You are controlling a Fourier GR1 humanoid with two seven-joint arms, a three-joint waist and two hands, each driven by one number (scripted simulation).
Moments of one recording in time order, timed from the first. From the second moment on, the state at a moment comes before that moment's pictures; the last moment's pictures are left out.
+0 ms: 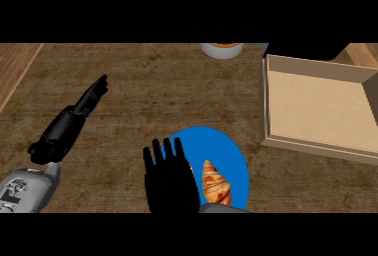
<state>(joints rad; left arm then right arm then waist) -0.24 0.46 -0.21 -1.50 0.09 -0.01 -0.11 -0.65 -0.02 0.99 -1.59 0.68 0.44 1.04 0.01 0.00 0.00</state>
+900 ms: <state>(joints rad) -0.22 0.39 -0.14 -1.52 0.01 -0.07 -0.09 -0.59 -0.01 0.96 -1.44 0.77 0.39 0.96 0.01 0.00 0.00</state>
